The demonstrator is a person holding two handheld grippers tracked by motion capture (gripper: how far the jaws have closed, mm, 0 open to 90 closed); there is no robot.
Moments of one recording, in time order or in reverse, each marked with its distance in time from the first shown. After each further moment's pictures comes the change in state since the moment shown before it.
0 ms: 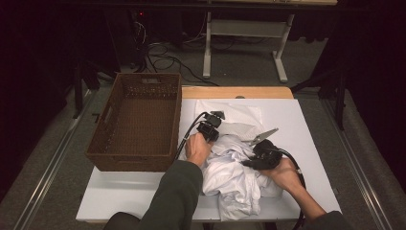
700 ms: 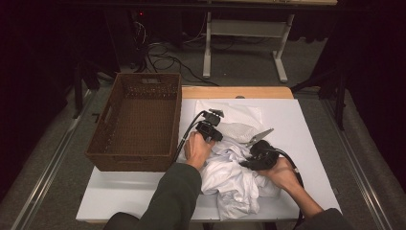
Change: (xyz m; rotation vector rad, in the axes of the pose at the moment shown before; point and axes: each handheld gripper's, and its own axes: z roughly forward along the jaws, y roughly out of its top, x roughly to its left) left arm 0.000 -0.001 -0.007 -0.062 0.053 -0.030; right arm 0.002 0.004 0.008 0.027 0.018 -0.023
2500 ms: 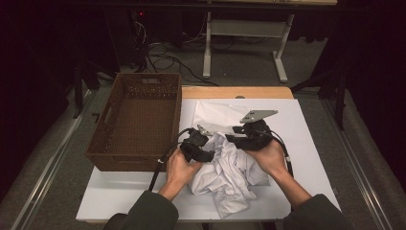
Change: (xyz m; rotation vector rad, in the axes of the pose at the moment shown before) left arm -0.006 -0.083 -0.076 -0.207 -0.141 0.116; right arm 0.033 0.068 -0.047 -0.338 -0.168 -0.013
